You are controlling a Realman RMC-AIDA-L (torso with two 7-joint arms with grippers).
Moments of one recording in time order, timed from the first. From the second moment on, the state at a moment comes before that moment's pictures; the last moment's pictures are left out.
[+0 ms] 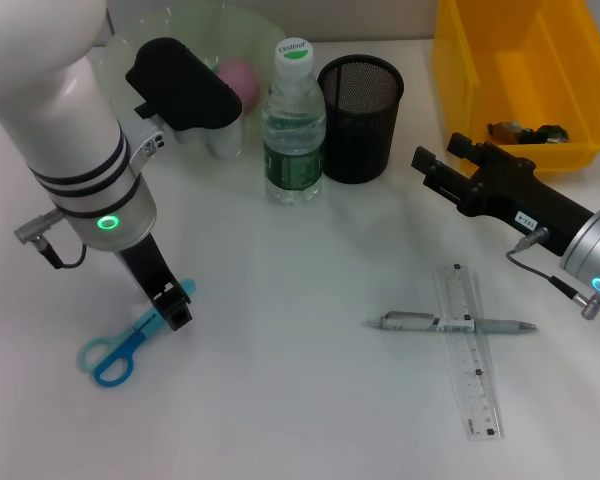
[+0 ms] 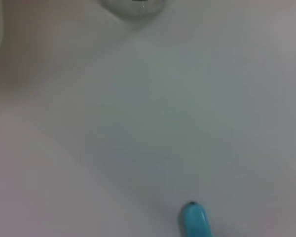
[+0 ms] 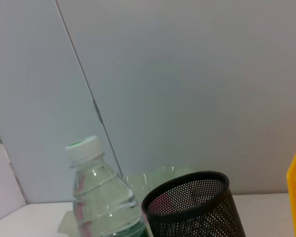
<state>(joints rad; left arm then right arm) -0.80 -2.08 1.61 1.07 2.71 1.58 -2.67 0.54 2.09 -0.73 -0.07 -1.34 -1.20 0.85</state>
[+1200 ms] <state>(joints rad) -0.82 -2.08 1.63 1.03 2.71 1.56 -2.67 0.54 2.09 -0.73 -0.07 -1.34 -1.20 0.85</state>
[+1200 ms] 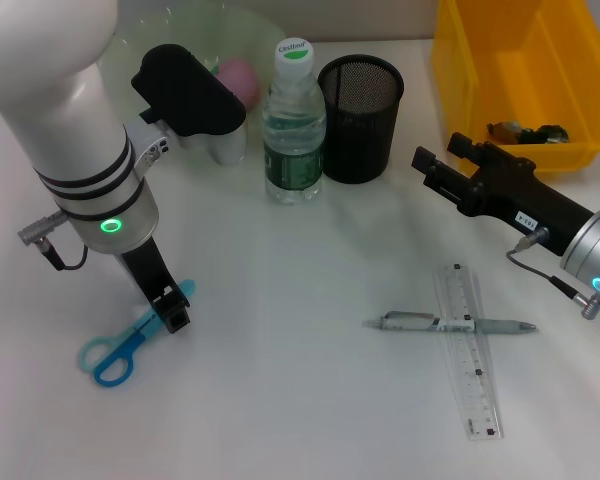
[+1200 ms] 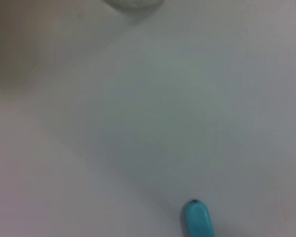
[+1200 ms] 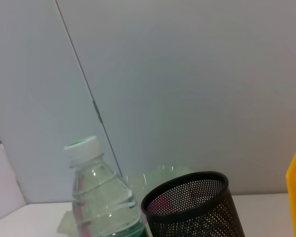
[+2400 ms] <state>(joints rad) -0.82 -2.08 1.64 1.02 2.71 1.56 -2.66 0.54 2.09 -0.72 -0.07 -1.34 -1.20 0.85</state>
